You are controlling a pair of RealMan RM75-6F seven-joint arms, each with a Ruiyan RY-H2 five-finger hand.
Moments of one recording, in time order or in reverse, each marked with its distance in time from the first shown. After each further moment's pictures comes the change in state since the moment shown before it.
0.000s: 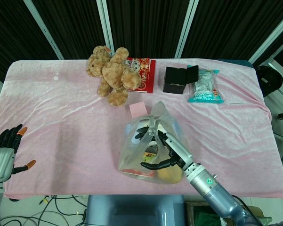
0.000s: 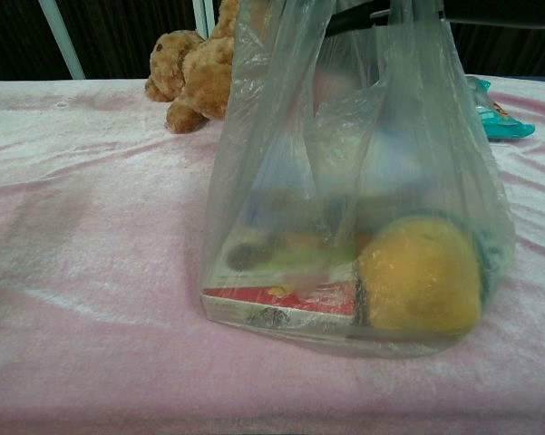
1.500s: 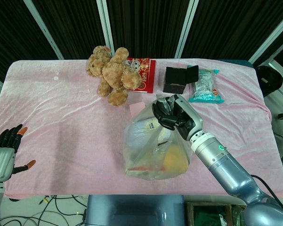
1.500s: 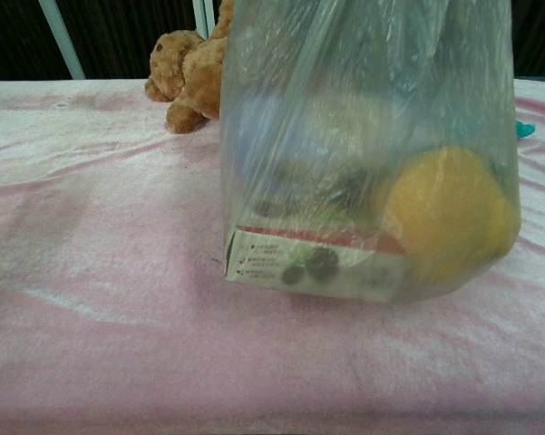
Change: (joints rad) left arm -0.001 -0.003 -0.001 -0.003 -0.007 -0.004 0.014; right arm 0.290 0.439 0.393 0.008 0.820 -0.183 0.262
